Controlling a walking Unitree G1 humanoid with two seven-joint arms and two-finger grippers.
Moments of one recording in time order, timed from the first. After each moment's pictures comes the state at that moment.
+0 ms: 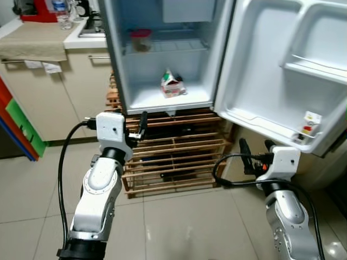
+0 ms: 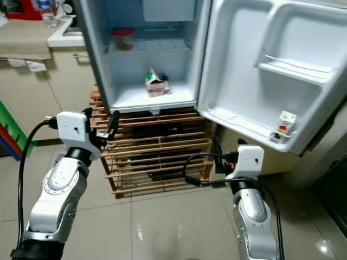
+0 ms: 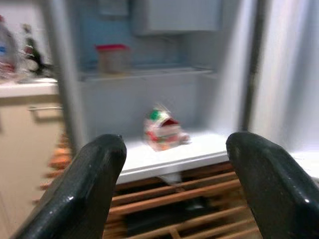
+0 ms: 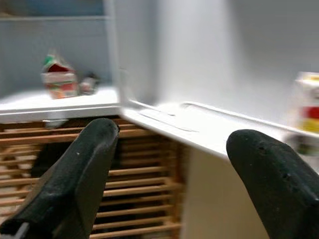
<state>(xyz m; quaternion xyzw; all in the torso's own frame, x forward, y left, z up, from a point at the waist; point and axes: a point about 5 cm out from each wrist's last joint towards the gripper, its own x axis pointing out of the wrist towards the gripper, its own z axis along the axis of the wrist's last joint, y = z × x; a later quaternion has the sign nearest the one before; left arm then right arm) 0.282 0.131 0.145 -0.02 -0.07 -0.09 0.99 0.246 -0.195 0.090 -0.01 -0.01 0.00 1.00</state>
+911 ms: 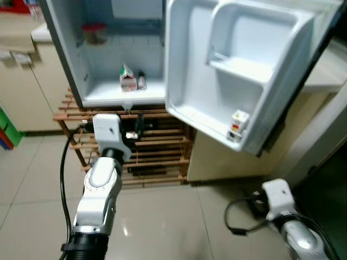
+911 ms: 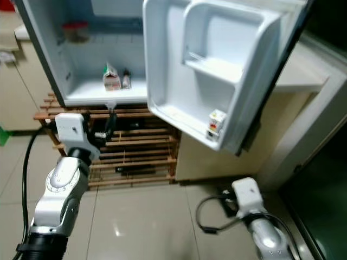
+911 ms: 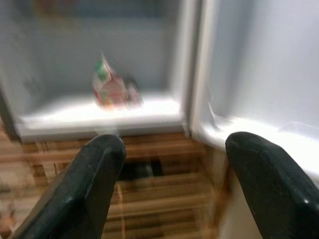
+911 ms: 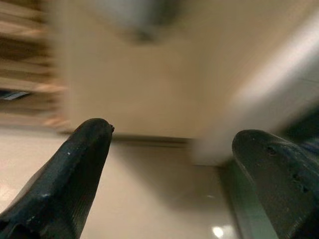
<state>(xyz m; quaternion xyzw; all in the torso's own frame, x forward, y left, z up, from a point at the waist) 0.303 0.151 0.105 -0.02 0.02 -0.03 1.00 0.222 -0.270 0.030 -0.16 0.20 -0.06 0.96</state>
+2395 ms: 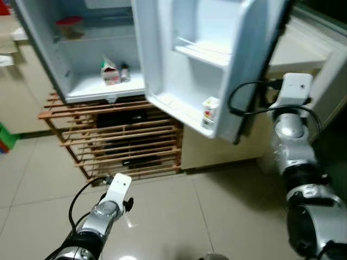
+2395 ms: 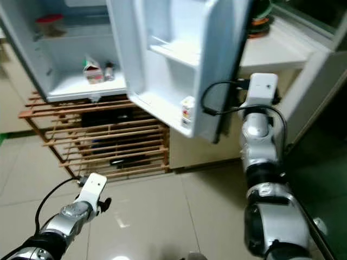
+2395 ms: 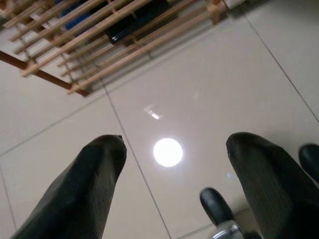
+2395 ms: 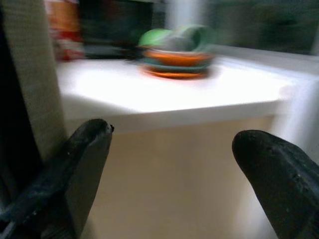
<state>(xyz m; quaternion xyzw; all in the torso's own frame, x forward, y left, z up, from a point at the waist) 0.245 0.189 -0.042 0.15 0.43 -0.06 0.89 0.366 -0.189 0.169 -0.01 -0.06 0.00 1.00</state>
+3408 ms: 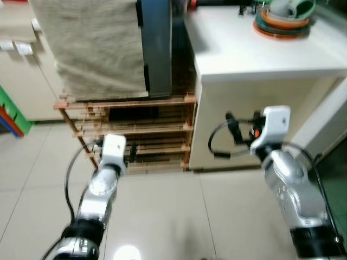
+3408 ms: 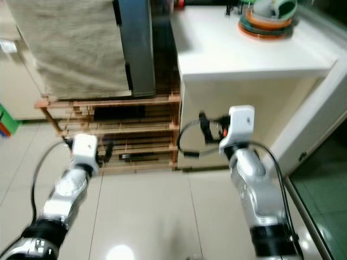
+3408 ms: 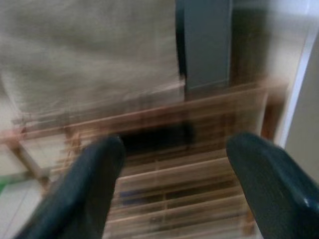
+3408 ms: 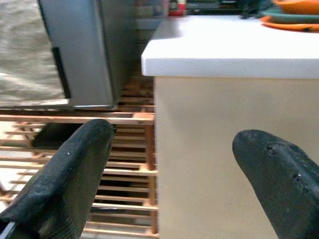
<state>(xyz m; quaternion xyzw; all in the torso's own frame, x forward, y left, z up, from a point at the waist) 0.318 0.166 0.111 0.05 -0.04 -0.01 1.00 0.296 -0.176 0.134 0.01 0.02 0.07 1.00</state>
